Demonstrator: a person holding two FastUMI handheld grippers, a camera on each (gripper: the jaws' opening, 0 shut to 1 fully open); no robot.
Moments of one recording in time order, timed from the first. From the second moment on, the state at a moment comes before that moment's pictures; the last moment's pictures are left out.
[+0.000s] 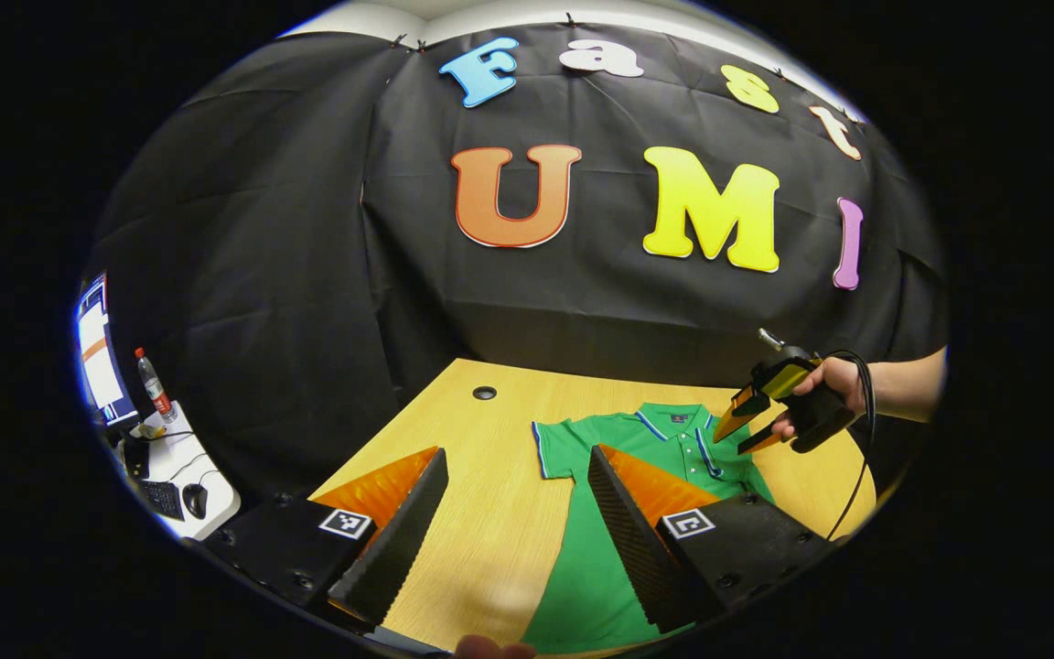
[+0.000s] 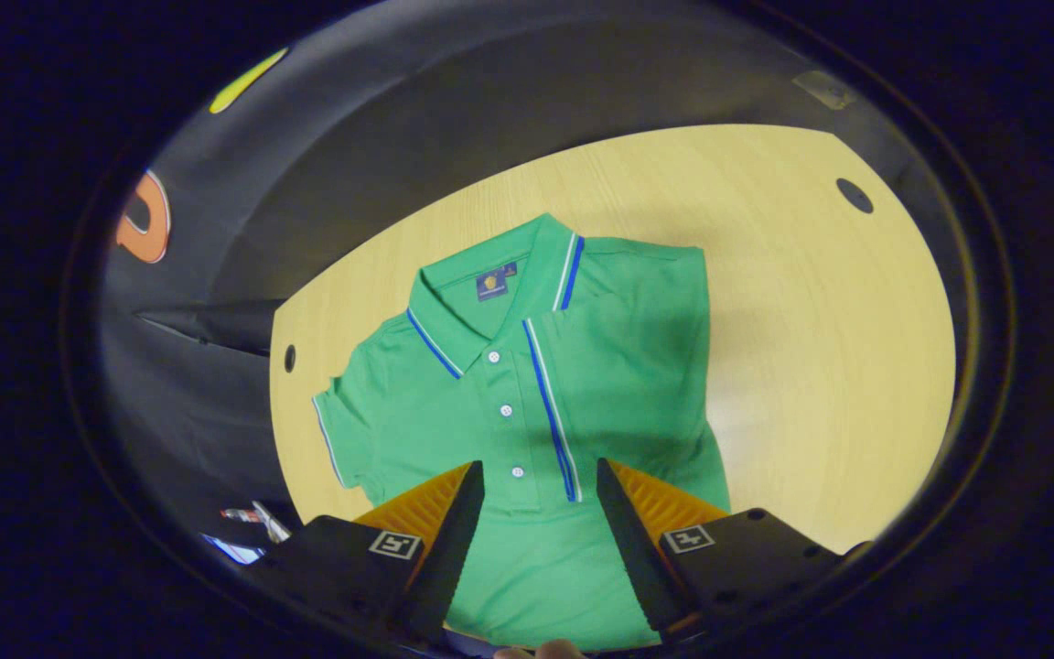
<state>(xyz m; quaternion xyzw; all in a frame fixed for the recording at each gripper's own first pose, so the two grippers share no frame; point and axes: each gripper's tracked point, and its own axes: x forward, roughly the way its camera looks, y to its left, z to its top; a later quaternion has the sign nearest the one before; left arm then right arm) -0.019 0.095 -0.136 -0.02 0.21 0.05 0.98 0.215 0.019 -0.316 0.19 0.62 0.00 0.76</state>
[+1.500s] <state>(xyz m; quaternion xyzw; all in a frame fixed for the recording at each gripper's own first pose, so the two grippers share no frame) 0.143 0.085 -0.283 -0.21 0.52 -0.11 0.82 -0.088 -0.080 -0.188 -0.02 0.40 0.06 0.91</state>
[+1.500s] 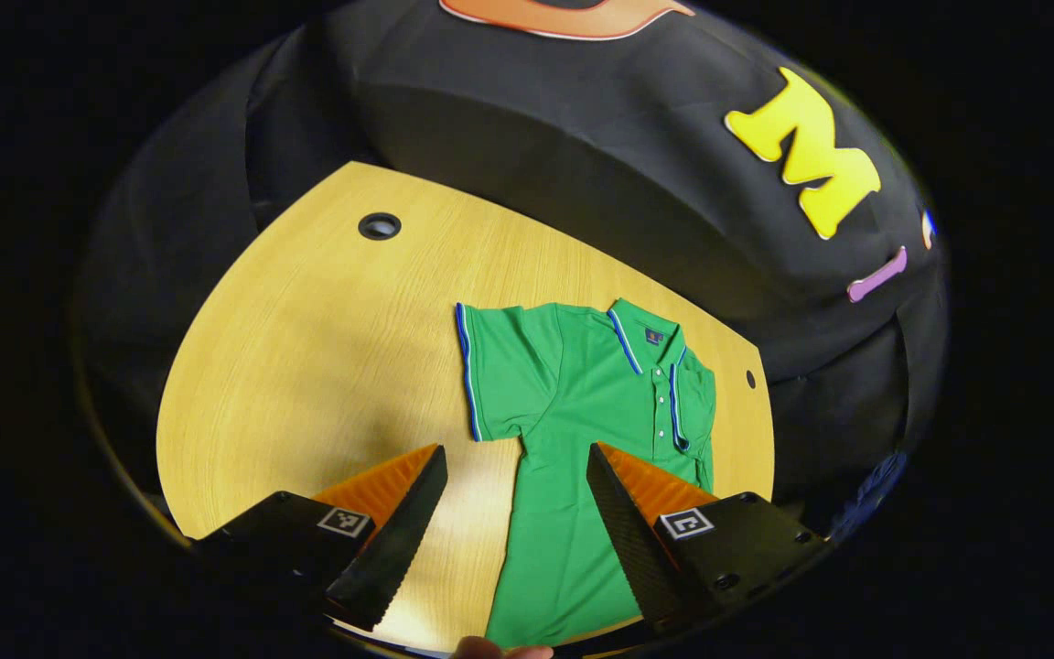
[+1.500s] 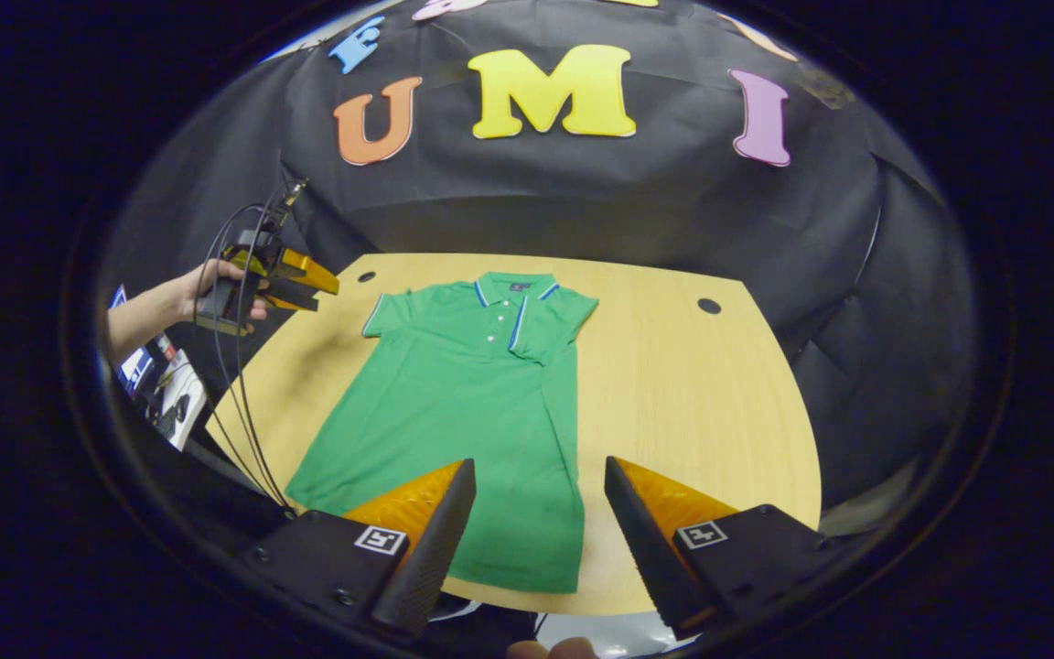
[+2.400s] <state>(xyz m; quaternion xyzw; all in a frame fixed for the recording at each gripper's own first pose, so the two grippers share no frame) 0.195 0.069 -0.394 -0.18 0.67 -0.09 0.72 -0.115 -0.124 -0.208 0.02 0.43 -0.01 0.90</state>
